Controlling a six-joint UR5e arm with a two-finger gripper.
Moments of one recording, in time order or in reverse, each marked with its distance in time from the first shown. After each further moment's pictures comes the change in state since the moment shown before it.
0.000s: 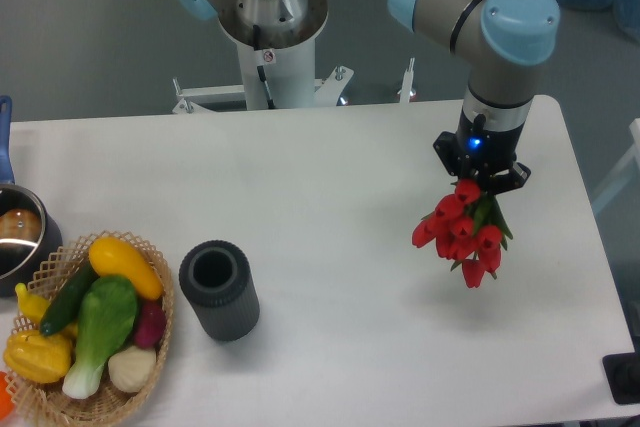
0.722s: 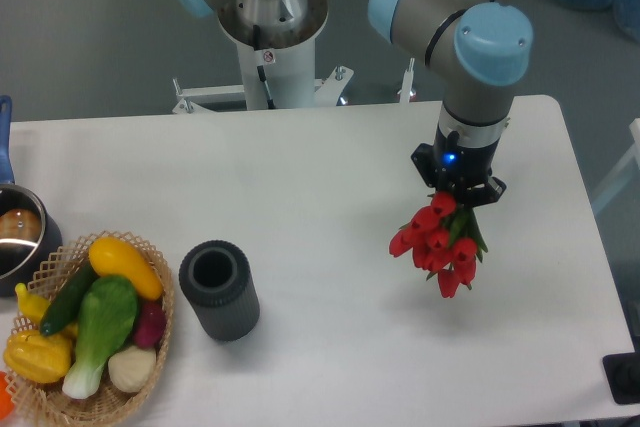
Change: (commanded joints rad) arm -0.063 -0.028 -0.021 0.006 0.002 -0.031
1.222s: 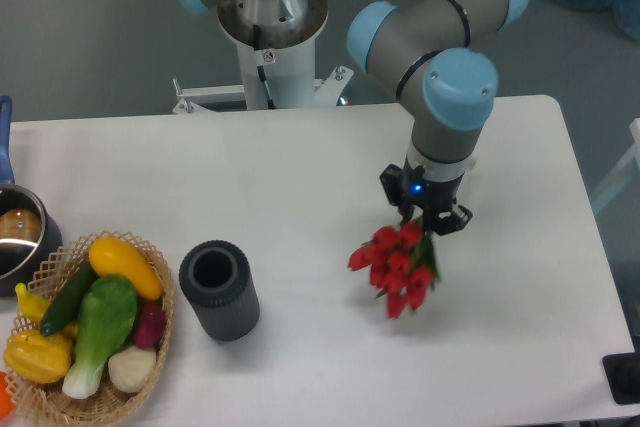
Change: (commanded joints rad) arm -0.068 -0.051 -0.002 0.006 -0.012 -0.066
